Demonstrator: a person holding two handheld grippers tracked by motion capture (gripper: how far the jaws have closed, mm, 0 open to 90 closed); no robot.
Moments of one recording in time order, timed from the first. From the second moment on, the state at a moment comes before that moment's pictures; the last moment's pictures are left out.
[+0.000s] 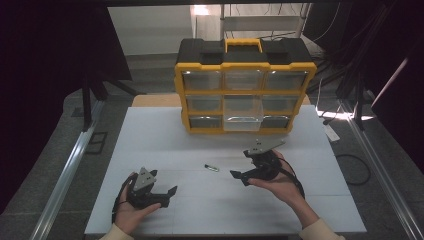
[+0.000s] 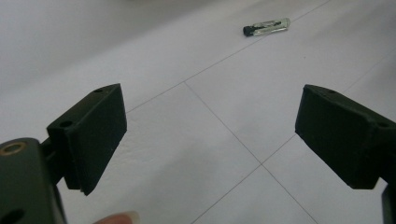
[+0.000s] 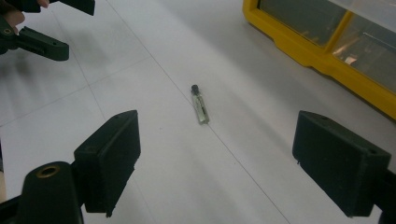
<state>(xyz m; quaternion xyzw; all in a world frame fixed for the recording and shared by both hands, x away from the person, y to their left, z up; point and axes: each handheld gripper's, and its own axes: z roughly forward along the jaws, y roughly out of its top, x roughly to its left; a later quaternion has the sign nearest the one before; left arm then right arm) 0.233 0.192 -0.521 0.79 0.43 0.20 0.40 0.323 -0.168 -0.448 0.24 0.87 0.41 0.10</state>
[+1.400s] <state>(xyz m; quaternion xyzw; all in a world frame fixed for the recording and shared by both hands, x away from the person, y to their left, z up) 0.234 0.192 -0.522 0.79 0.43 0.19 0.40 0.338 -0.112 -0.453 0.20 0.89 0.40 0.08</state>
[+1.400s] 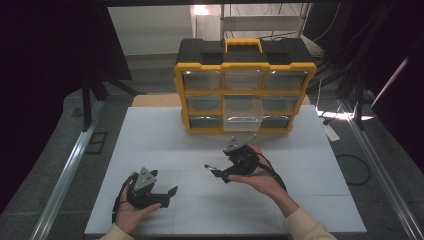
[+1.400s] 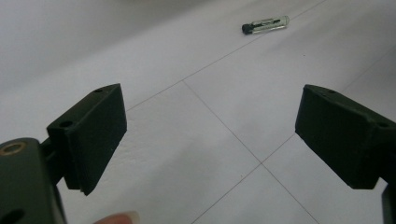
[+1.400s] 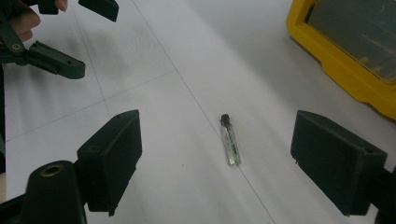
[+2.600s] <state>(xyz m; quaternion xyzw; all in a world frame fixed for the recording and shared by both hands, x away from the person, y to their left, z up) 0.233 0.192 -0.521 0.79 0.42 0.20 0.40 0.367 -0.079 -0.491 0.21 0.92 0.32 0.06</state>
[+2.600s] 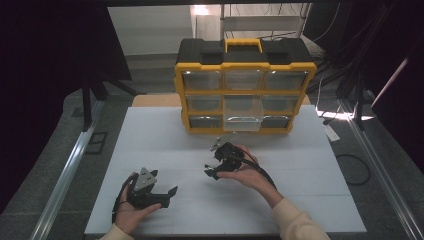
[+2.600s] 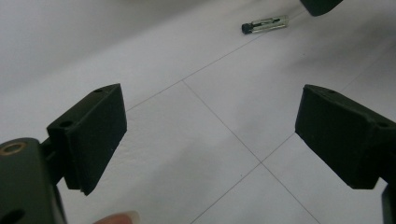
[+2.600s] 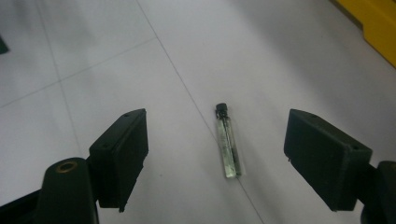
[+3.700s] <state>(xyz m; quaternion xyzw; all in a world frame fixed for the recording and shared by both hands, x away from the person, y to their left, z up) 0.233 0.190 -0.523 0.79 0.42 0.19 0.39 0.384 -0.068 -0.515 0.20 0.94 0.26 0.06</state>
